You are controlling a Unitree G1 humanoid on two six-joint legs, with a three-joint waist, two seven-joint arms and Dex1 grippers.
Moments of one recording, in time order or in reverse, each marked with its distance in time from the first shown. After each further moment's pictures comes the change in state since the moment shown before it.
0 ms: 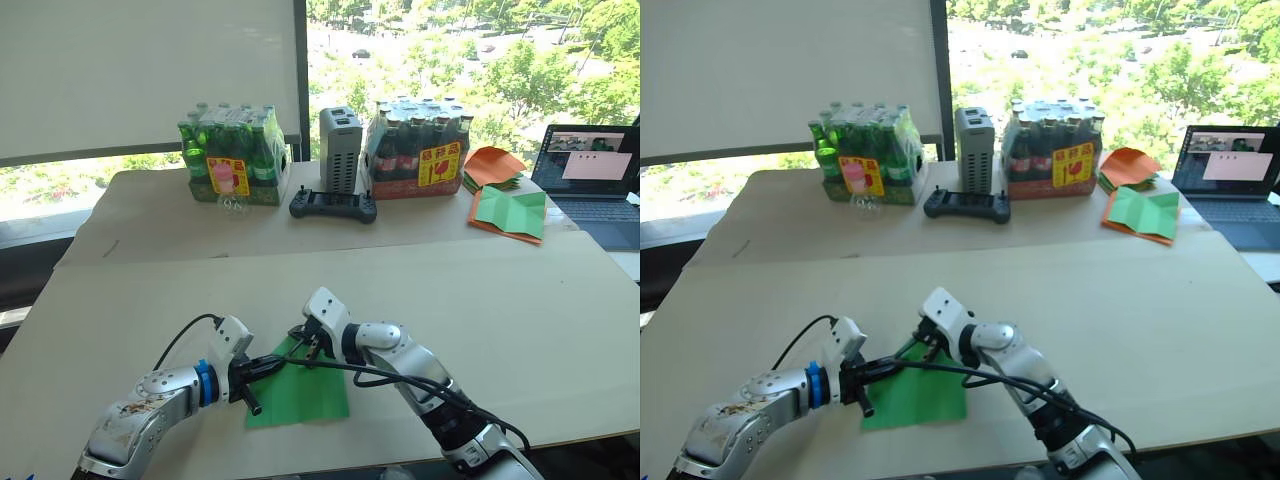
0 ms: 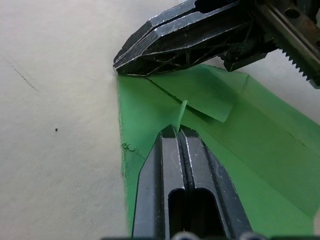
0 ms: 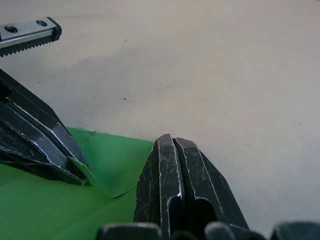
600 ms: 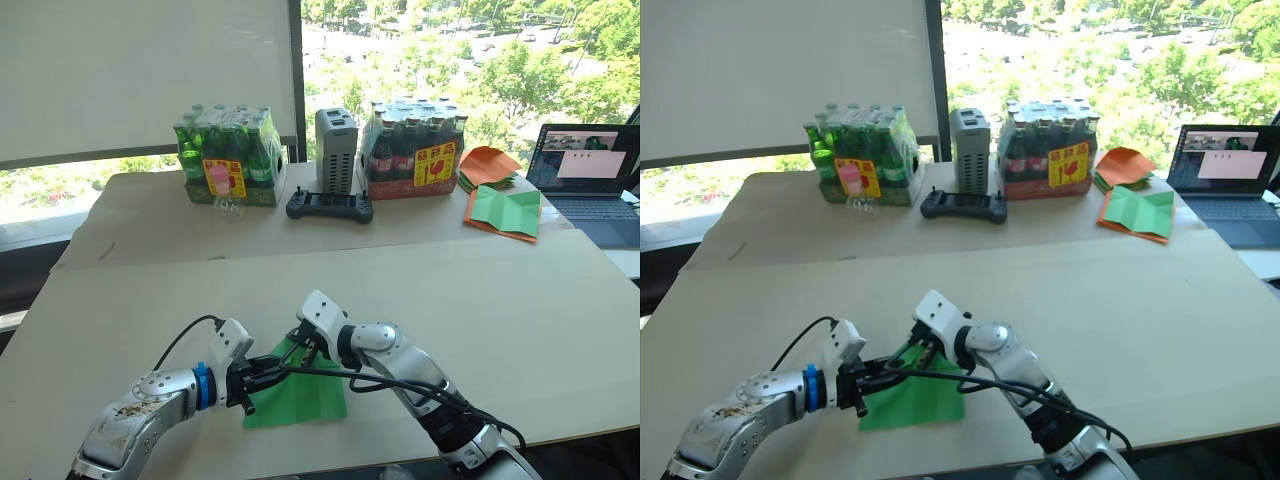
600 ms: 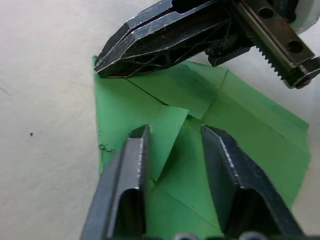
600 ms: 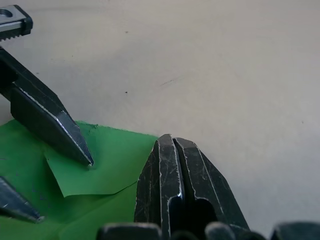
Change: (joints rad) left arm 0.016 0.042 0.024 -0.037 -0.030 0.026 -0.033; right arm -0.005 -0.002 0.041 -0.041 -0.050 0.079 -0.014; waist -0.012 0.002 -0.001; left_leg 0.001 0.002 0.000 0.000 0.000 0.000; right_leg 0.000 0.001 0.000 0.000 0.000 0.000
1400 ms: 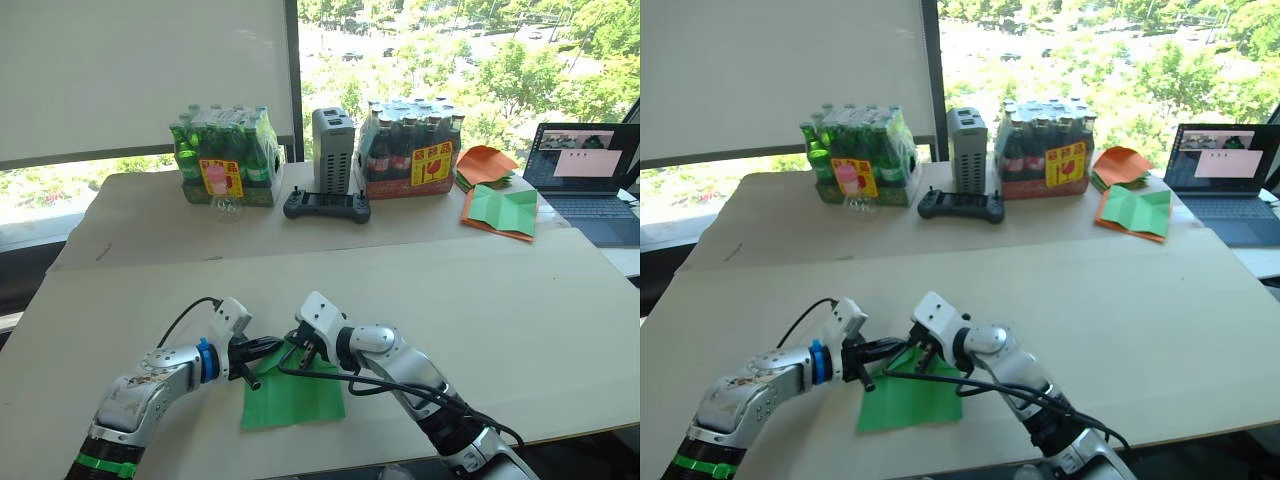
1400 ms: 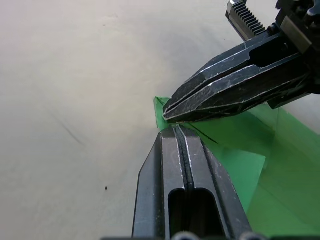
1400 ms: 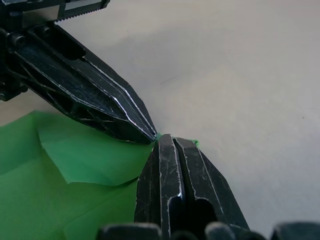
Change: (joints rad) left arm -0.166 -0.046 -0.038 0.176 0.062 -0.030 0.010; right arm 0.013 0.004 0.004 -0.018 0.000 0.005 -0.010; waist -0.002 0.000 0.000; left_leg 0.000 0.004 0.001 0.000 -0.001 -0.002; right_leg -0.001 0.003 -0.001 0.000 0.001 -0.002
